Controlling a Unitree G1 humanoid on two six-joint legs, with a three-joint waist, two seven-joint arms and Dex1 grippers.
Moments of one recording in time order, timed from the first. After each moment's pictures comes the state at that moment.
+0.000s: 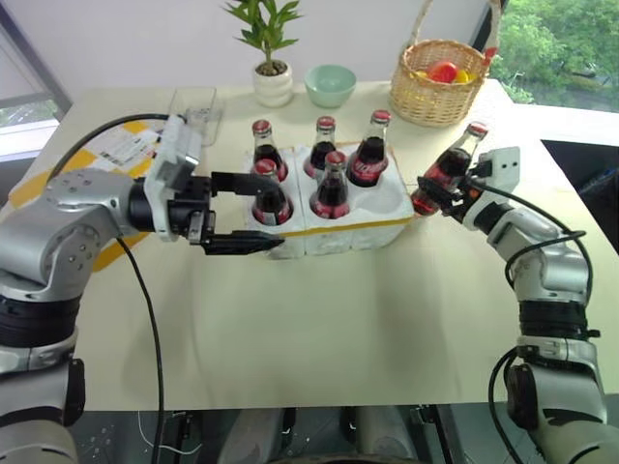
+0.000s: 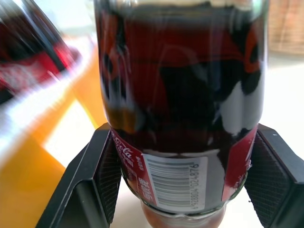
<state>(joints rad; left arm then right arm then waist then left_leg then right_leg) -0.64 0.82 0.06 -0.26 -0.78 0.73 -1.19 -0.59 -0.54 -0.28 0.16 0.44 0.53 0.56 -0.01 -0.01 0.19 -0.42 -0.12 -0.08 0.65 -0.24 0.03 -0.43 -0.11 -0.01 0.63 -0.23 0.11</state>
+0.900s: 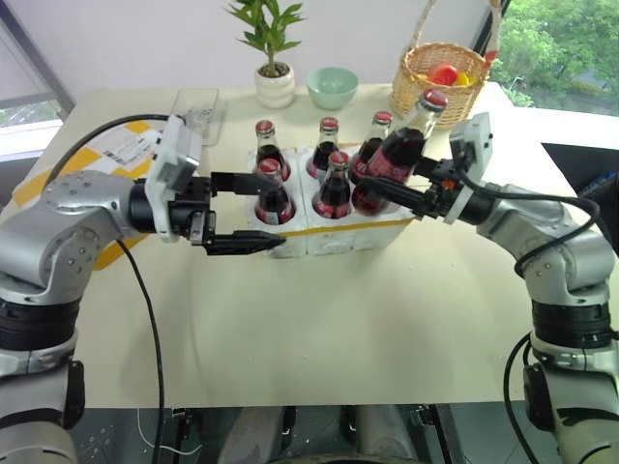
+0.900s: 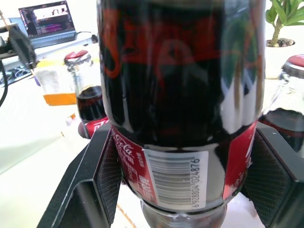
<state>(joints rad) -0.63 0.82 0.07 -0.28 -0.79 0.73 -1.16 -0.63 -0.61 -0.11 -0.13 0.64 0.70 0.73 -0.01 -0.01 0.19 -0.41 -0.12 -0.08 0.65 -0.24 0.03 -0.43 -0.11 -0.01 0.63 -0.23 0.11</state>
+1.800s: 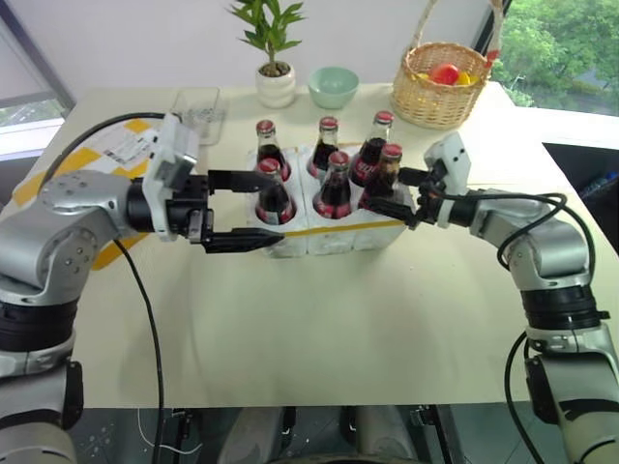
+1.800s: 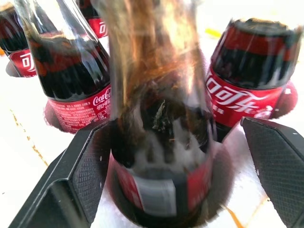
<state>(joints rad) -0.58 0.86 0.12 -0.29 -0.77 0.71 -1.11 -0.64 -0.68 0.00 0.04 0.46 0.63 0.83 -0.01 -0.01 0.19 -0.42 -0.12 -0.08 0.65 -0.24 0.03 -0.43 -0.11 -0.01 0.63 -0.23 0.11</state>
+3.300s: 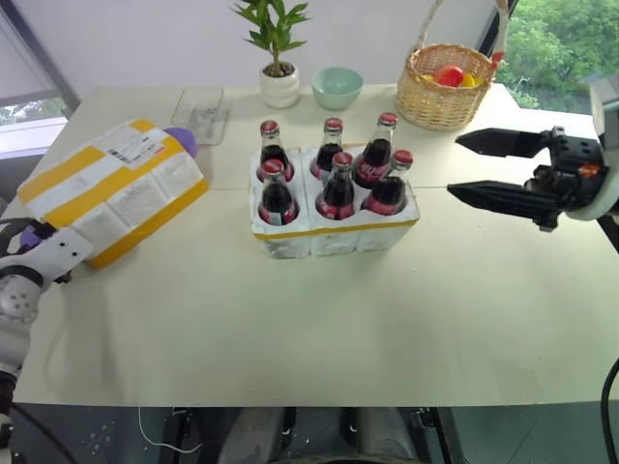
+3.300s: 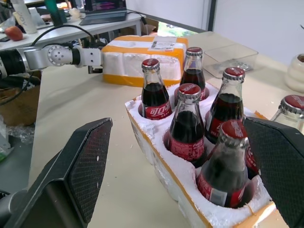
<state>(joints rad) -0.17 0.97 0.13 0.53 0.39 -0.04 -0.14 -0.56 -1.02 -0.36 -0.23 0.90 0.87 1.10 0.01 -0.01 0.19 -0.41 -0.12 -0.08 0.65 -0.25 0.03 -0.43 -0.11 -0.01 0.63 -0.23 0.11</state>
